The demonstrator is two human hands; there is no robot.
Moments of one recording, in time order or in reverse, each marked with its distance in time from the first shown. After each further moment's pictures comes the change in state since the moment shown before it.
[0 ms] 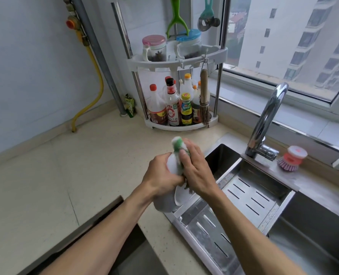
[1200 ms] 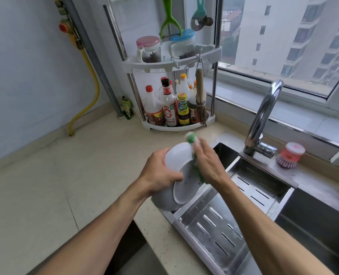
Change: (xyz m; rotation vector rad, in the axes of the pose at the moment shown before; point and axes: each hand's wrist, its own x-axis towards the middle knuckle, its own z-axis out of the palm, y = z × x) left_hand 0.006 0.017 -0.009 0.013 -0.054 -0.012; right_hand 0.013 0.002 -0.034 0.105 -0.026 0.197
